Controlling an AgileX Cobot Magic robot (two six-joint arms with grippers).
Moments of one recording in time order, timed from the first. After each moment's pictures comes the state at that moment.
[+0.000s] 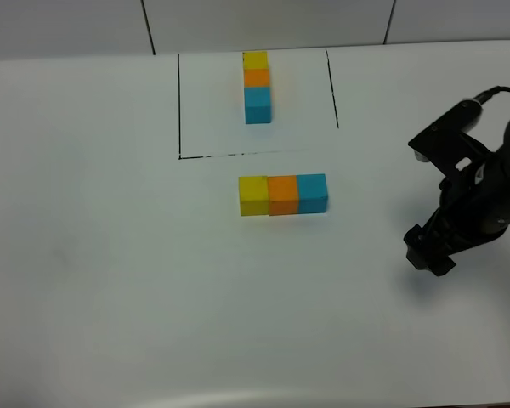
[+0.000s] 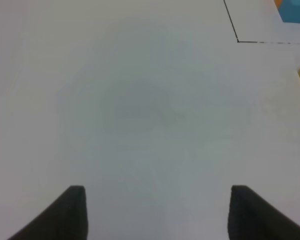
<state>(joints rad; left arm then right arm) 0.00 0.00 -0.51 -0.01 1.07 -0.06 0.36 1.57 -0.87 0.00 0.67 -0.30</state>
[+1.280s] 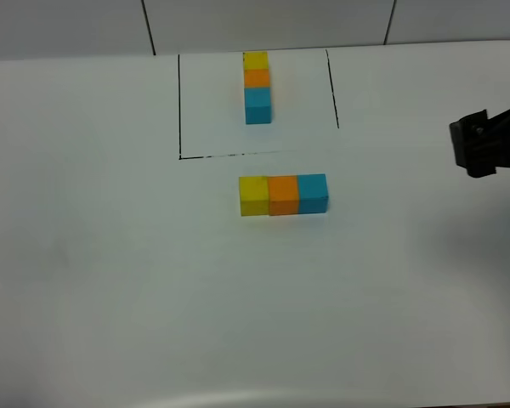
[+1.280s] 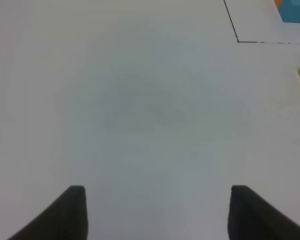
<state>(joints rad) 0.00 0.00 -0.51 -0.01 1.07 -0.06 0.35 1.13 -0.83 -0.34 0.45 0.29</state>
